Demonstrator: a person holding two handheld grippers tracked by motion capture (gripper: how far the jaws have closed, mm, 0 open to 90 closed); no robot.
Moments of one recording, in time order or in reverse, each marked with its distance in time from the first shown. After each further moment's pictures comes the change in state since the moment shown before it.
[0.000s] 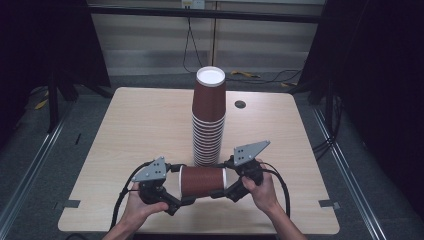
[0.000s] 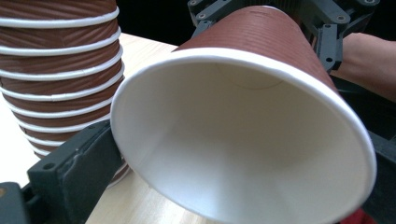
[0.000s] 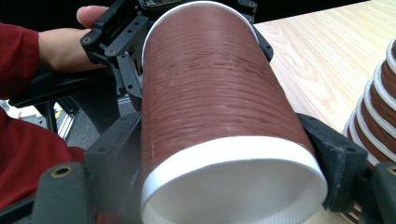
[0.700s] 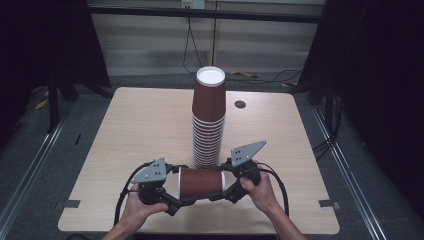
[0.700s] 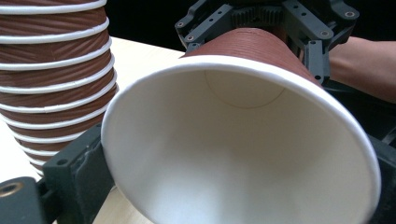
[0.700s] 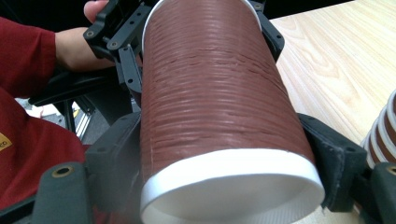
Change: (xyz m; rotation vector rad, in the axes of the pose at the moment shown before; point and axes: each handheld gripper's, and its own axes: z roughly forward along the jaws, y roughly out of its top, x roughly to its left) left arm -0.002 0.004 -0.002 0.006 -0.031 0.018; right arm -0.003 -0.004 0.007 0.006 0.067 0.019
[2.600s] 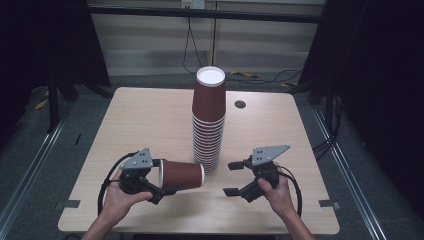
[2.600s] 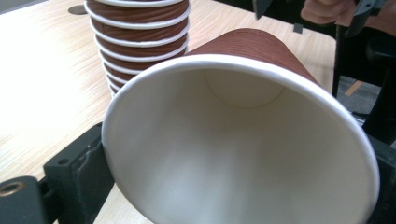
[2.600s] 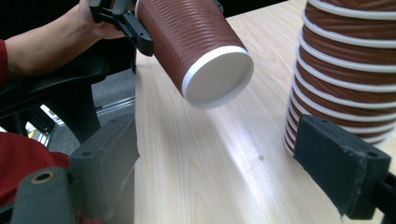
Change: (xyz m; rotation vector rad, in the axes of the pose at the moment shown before) left arm 0.027 0.004 -0.038 0.206 0.151 -0.058; right arm 0.006 -0.023 -0.042 -0.040 -0.193 0.064
